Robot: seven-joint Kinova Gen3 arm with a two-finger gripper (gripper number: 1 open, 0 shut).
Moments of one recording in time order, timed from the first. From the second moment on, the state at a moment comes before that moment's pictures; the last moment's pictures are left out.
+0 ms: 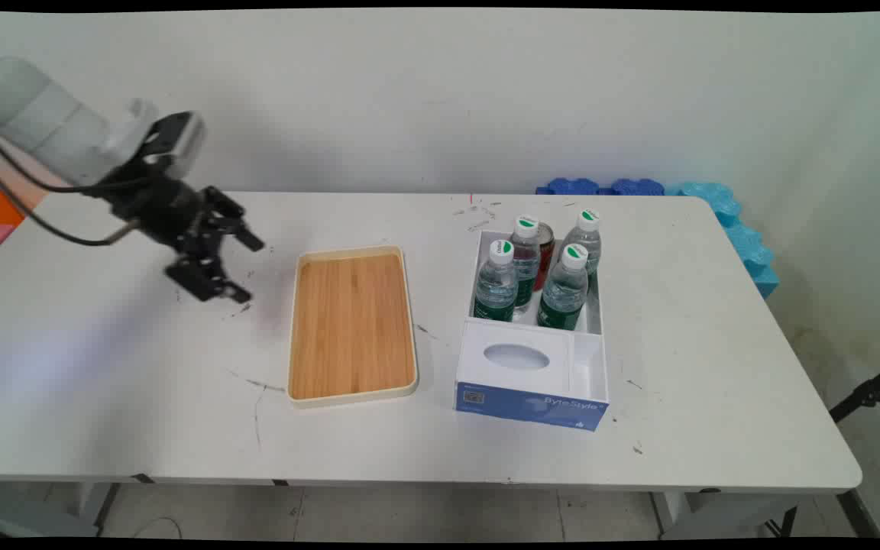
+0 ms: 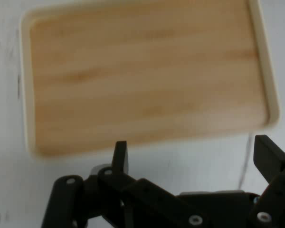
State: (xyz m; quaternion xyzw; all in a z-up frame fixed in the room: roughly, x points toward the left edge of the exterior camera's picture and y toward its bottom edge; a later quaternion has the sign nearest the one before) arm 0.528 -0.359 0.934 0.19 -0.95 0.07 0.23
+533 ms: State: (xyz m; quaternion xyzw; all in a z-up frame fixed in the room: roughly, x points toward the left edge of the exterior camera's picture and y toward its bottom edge) arm 0.424 -0.389 0.940 0.23 -0.93 0.08 0.29
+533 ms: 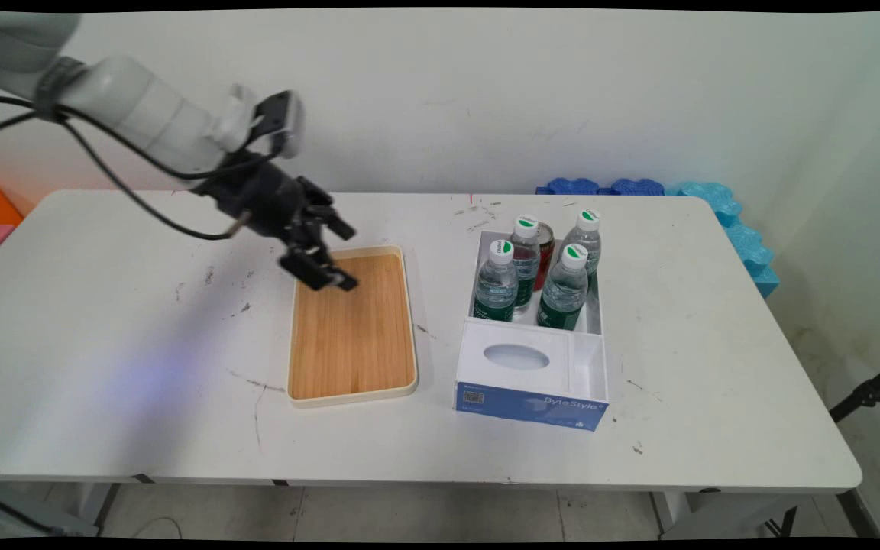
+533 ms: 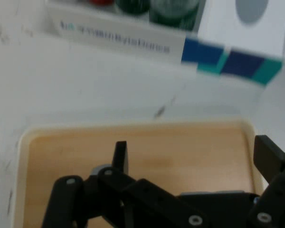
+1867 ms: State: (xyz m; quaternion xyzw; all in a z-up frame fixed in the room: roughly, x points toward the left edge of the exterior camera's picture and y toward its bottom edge) arm 0.265 -0.424 0.890 0.25 -0.90 0.14 0.33
